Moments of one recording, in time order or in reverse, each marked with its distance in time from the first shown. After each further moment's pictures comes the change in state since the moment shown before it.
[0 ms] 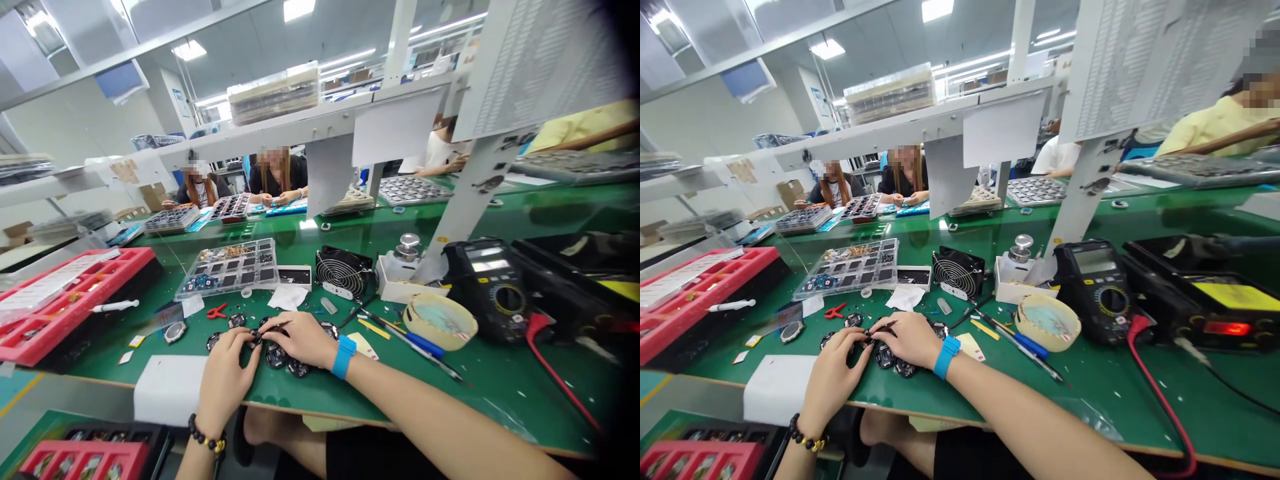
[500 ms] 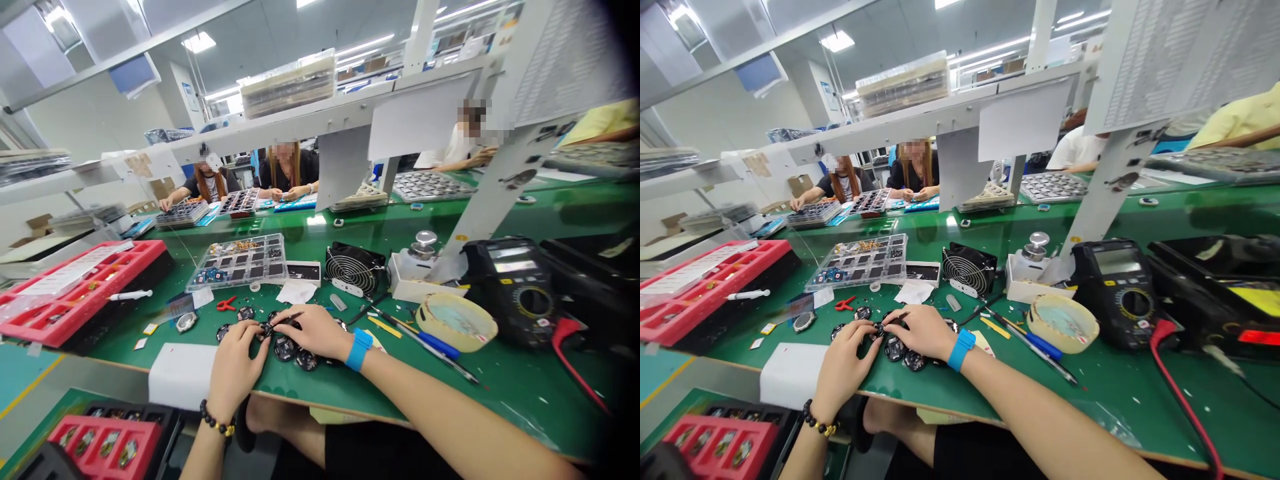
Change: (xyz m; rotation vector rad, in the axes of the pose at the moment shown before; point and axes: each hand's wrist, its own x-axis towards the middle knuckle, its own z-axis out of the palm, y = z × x) left_hand 0.001 0.006 -0.004 0.003 -0.007 0.008; right_hand 0.000 0.006 -0.008 0.007 -0.019 0.019
